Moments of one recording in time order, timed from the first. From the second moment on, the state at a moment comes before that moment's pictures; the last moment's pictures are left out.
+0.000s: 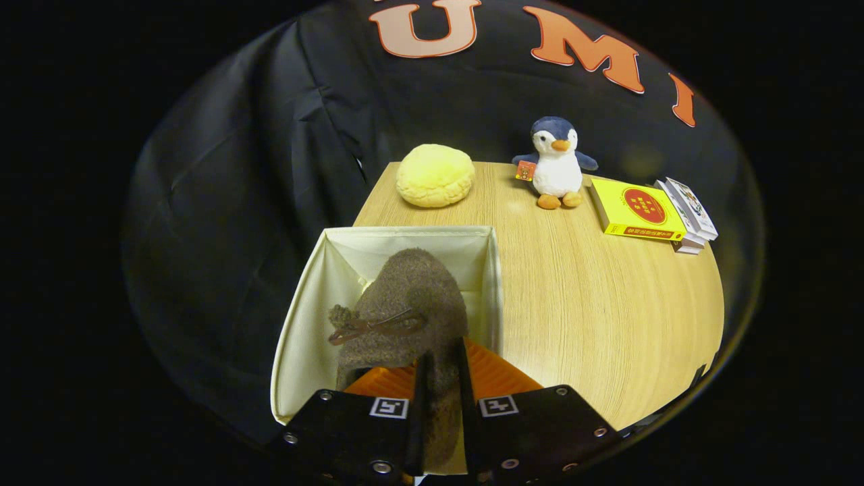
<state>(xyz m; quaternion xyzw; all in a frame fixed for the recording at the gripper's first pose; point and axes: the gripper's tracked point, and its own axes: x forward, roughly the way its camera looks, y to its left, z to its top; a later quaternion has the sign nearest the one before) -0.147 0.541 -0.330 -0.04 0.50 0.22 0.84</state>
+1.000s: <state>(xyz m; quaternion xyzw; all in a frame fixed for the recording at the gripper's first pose) -0.088 0.365 -0.169 0.06 0.34 0.31 0.89</state>
